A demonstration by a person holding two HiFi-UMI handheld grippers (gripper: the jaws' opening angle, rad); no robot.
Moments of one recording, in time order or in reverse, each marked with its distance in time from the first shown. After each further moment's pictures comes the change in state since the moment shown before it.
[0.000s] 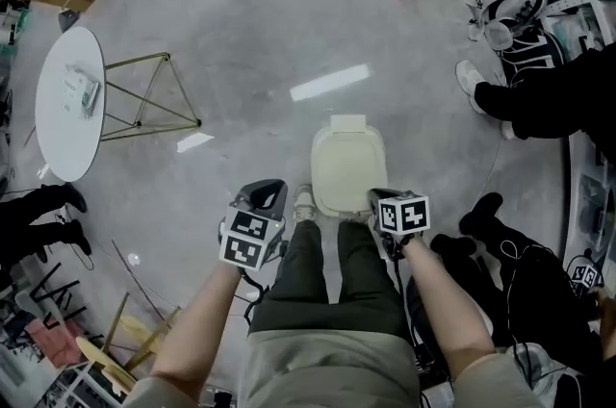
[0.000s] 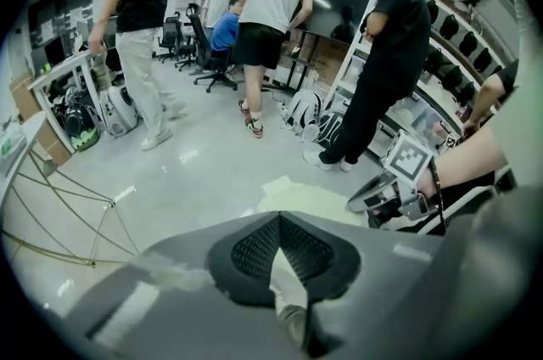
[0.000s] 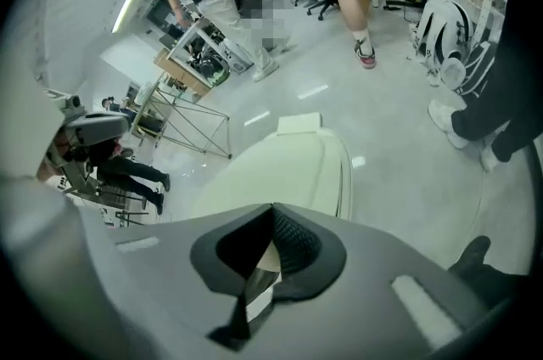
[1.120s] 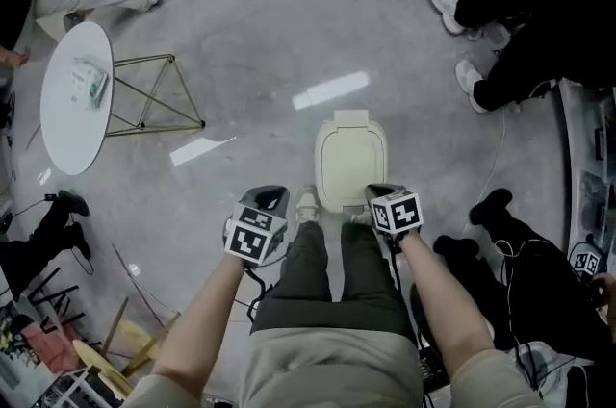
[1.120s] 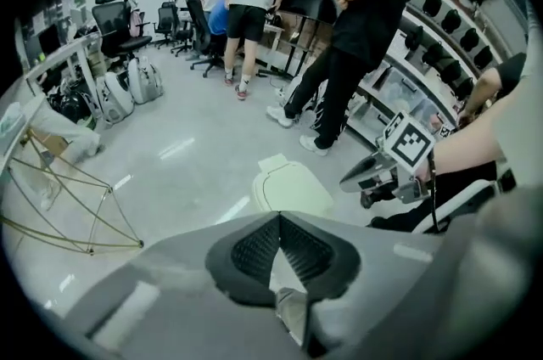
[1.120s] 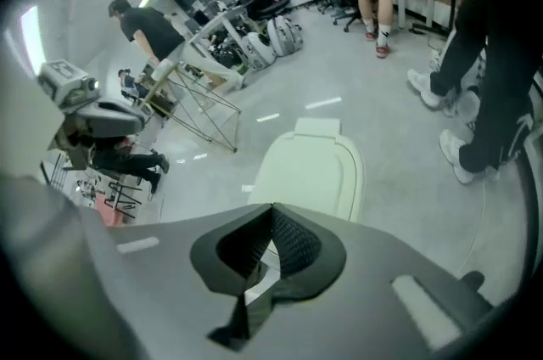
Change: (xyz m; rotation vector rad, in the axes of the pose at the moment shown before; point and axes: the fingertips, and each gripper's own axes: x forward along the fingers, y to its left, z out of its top) left arm 0.011 -0.003 -0.056 -0.022 0.083 -0.042; right arm 0.020 0.015 -0.007 -0.188 -0.022 -0.023
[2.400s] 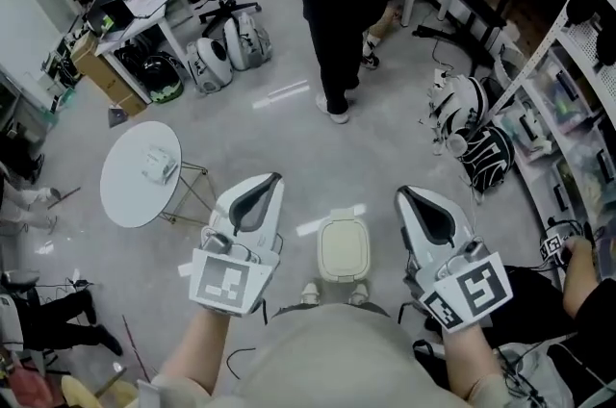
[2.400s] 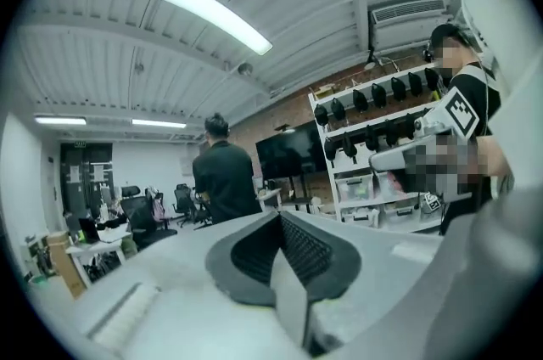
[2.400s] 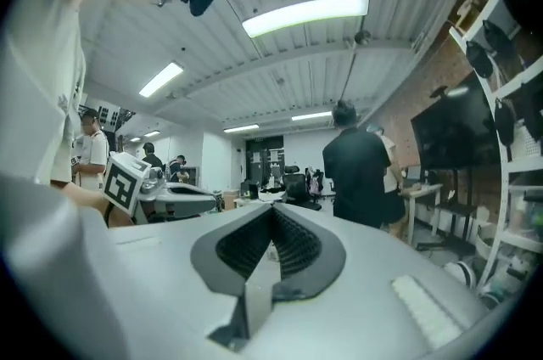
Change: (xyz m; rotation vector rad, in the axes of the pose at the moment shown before) left arm -0.446 -0.144 0.292 0.374 -0.986 0.263; right arm -0.577 0.259 0.216 -0.480 -1.184 -0.015
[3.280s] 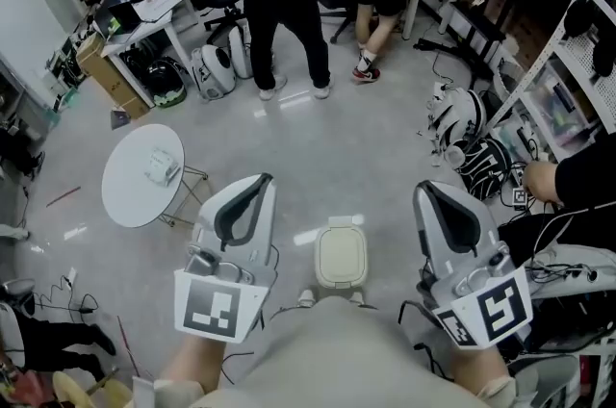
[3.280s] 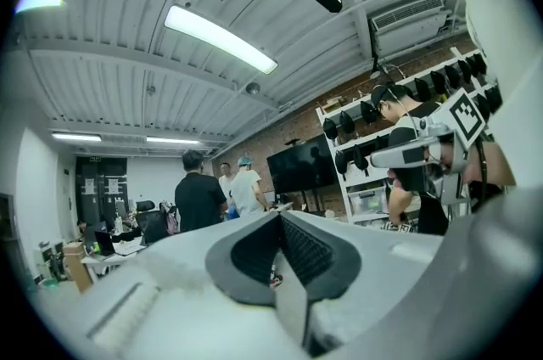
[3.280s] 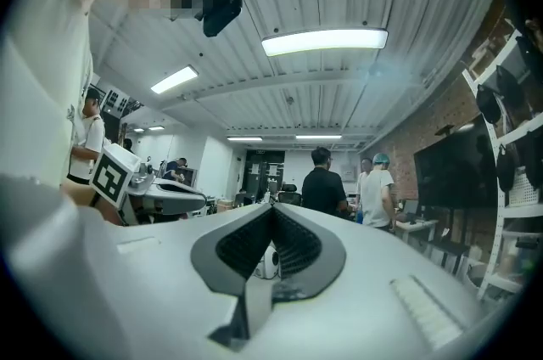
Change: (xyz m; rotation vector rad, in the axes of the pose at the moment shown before) left arm -0.037 -0.001 0.056 0.057 -0.089 0.085; right arm -0.025 0.009 0.078 -0.149 -0.109 -0.022
